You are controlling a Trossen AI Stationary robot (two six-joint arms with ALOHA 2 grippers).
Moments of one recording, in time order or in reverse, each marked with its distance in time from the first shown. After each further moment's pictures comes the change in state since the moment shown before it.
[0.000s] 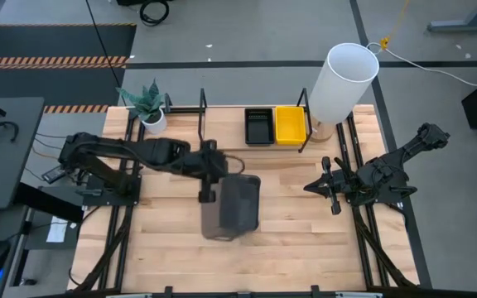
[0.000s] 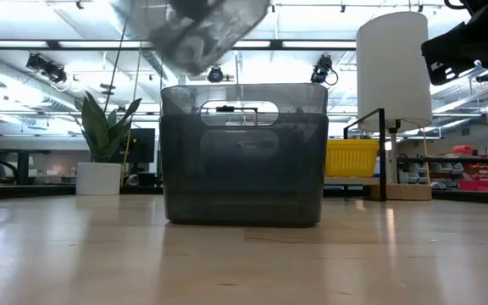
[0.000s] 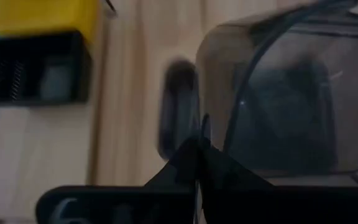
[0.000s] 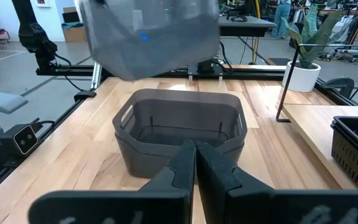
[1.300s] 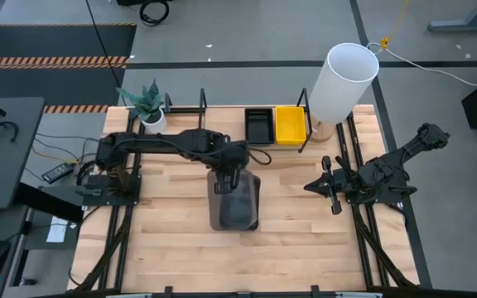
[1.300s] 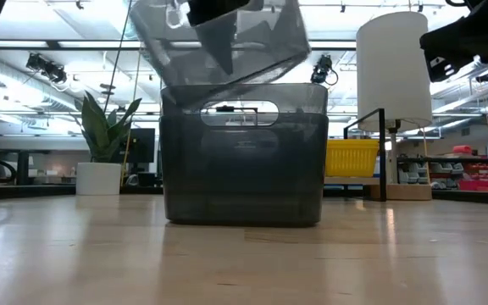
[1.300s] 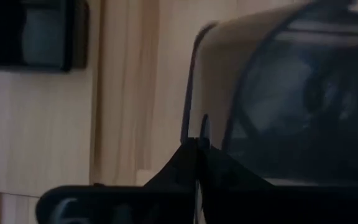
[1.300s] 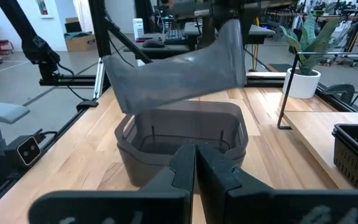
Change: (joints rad) left arm 0.139 0.322 0.327 -0.267 0.079 0.008; right arm 0.000 0.000 0.001 0.038 0.000 0.000
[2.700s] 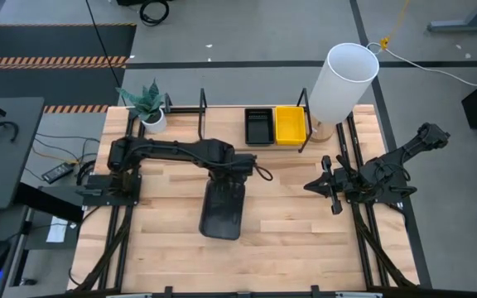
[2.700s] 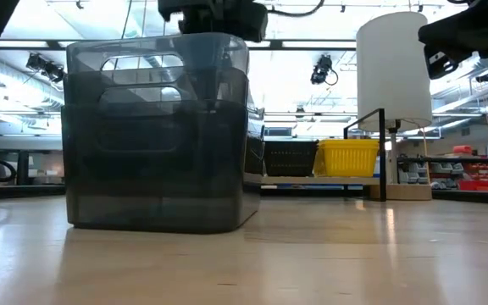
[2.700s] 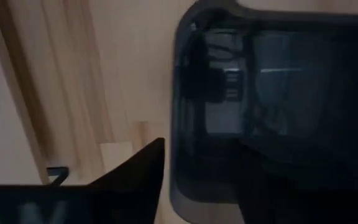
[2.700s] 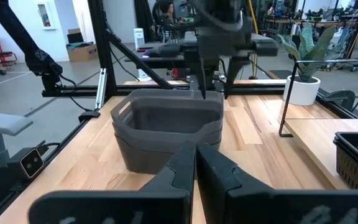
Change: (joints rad) left arm -0.030 0.122 -0.001 -0.131 0.107 0.097; right arm 0.000 0.010 0.000 0.047 0.000 0.000
